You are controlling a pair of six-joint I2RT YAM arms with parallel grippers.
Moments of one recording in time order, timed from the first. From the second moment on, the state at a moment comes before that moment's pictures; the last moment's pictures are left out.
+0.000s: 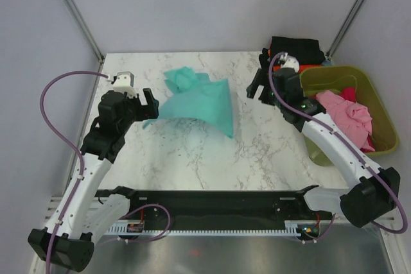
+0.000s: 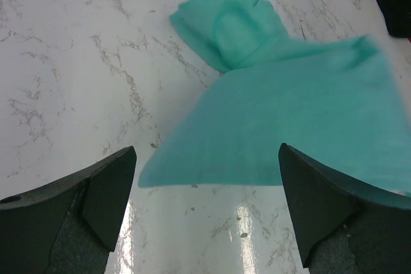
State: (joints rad) left arm -0.25 0.85 0.92 -0.43 -0.10 -0.22; right arm 0.40 1.26 1.20 -0.37 0.19 0.57
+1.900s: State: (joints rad) left arm -0.25 2.04 1.73 -0.48 0.13 -0.23; right arm 1.23 0.97 0.54 -0.62 0.32 0.96
